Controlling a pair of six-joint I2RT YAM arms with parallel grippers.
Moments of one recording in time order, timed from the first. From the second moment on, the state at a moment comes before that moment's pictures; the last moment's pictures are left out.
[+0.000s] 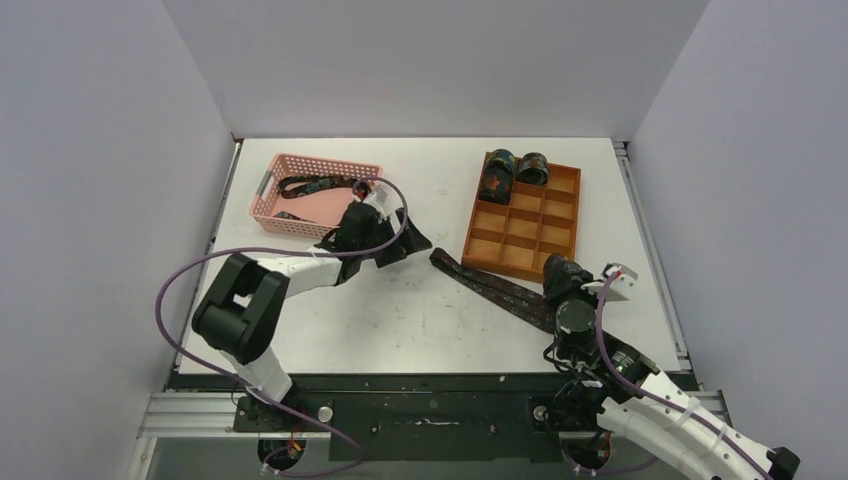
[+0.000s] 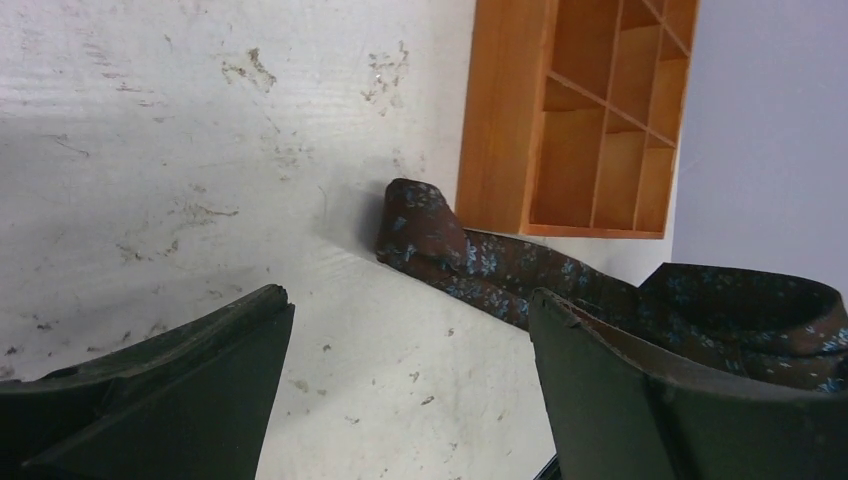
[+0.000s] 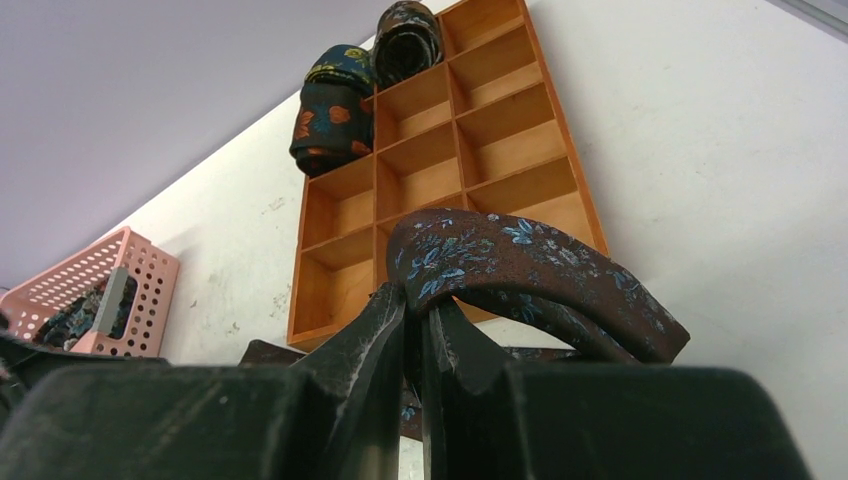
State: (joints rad) left arm -0.51 1.65 0.85 0.25 0.25 -0.86; right arm 0.82 0.43 0.39 -0.27 1.01 0.76
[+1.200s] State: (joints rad) left arm -0.52 1.92 0.88 0.40 0.40 -0.81; right arm 0.82 0.38 0.39 -0.36 0.97 0.76
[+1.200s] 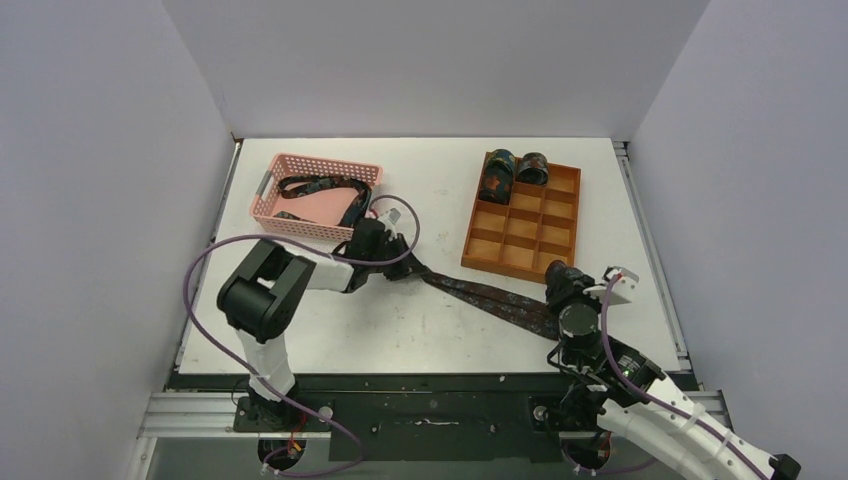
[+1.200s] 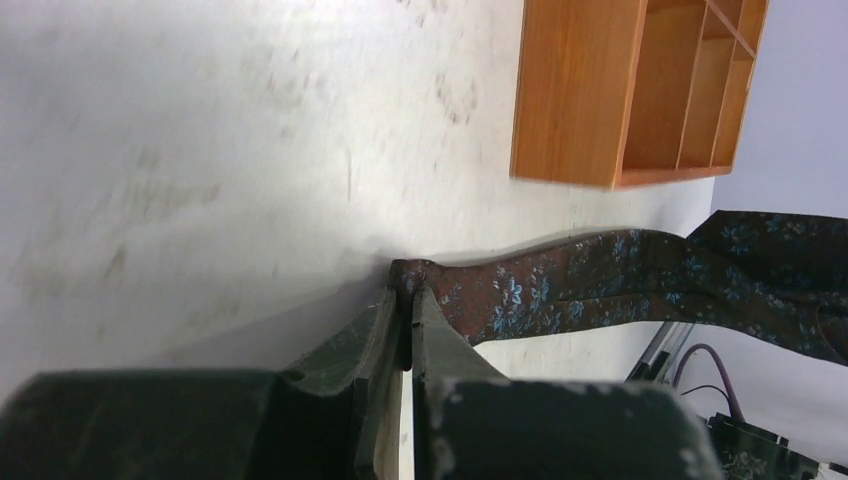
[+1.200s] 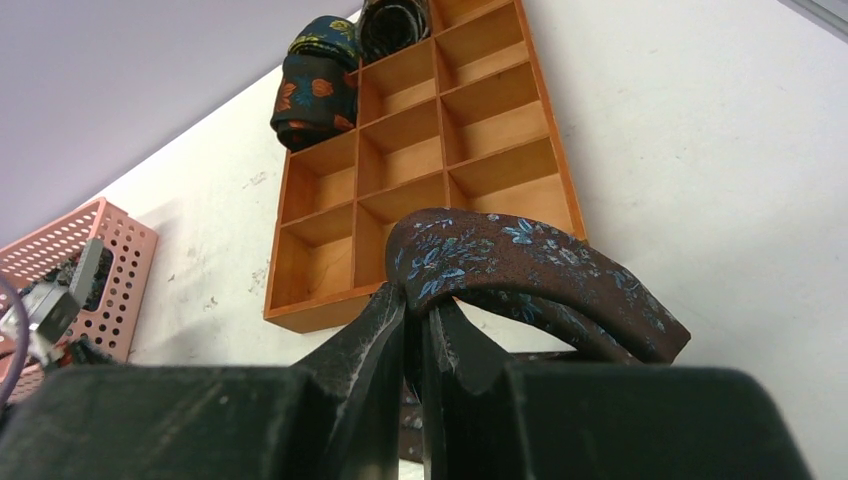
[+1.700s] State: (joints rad) left arm -0.69 1.19 0.26 0.43 -0.08 -0.89; right arm 0.82 0.33 0.36 -0.45 0.97 0.83
